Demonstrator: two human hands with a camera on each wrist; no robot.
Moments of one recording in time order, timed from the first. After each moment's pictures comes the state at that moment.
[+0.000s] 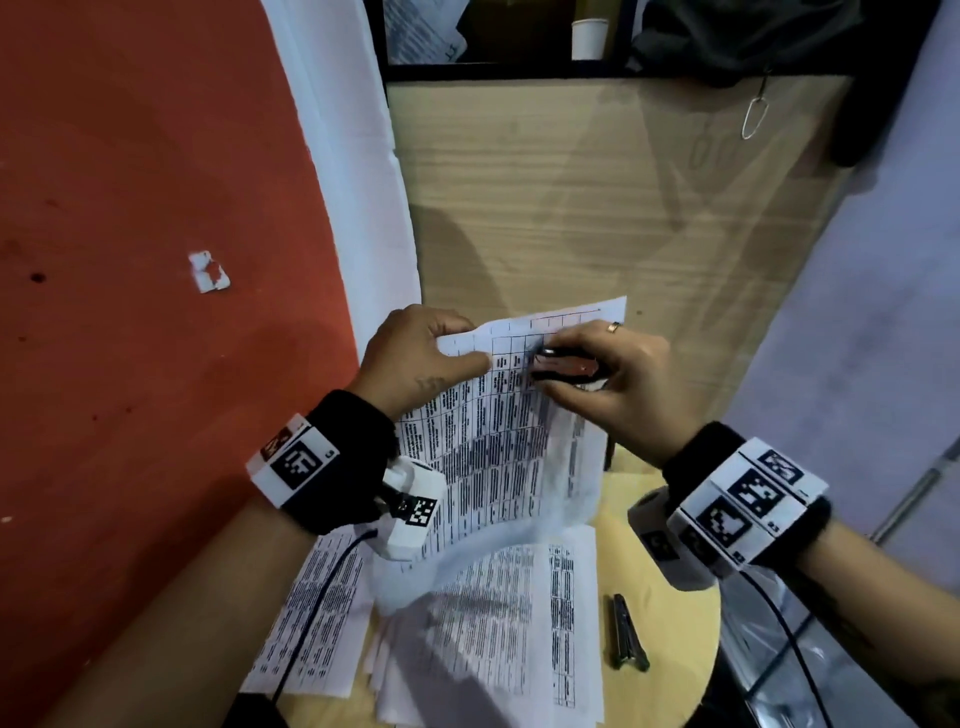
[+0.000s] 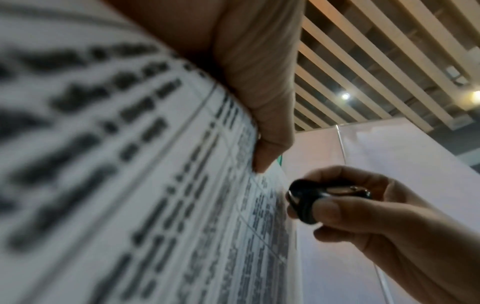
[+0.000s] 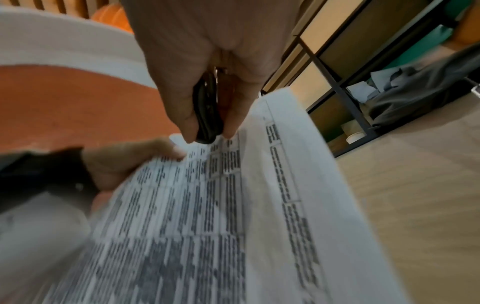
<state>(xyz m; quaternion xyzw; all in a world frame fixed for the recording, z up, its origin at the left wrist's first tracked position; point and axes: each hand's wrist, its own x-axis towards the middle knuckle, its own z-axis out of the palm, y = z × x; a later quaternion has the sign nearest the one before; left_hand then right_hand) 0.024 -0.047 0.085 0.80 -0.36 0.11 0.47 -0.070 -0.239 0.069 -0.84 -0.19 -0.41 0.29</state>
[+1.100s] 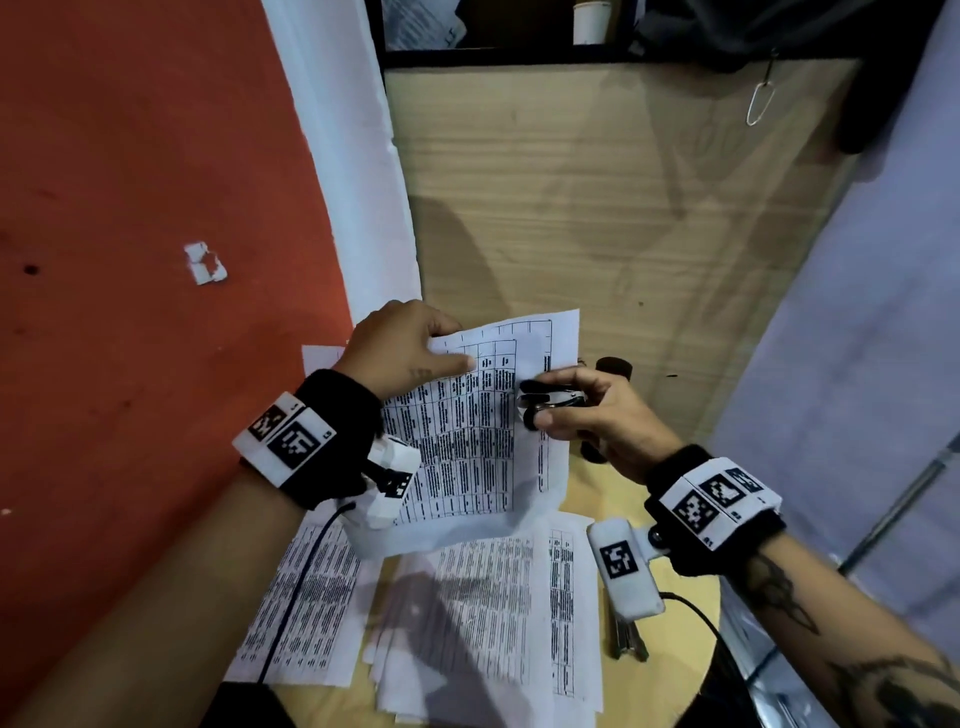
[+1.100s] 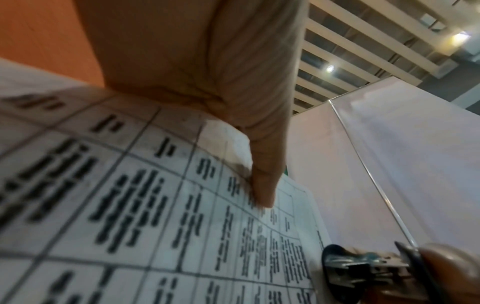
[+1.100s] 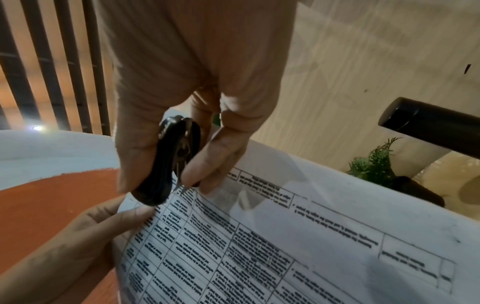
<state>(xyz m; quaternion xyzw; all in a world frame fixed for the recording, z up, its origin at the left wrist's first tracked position) 0.041 -0.038 0.090 0.87 -0.38 0.06 0.31 -0.058 -0.245 0.028 -0.68 0.00 -0.07 0.73</state>
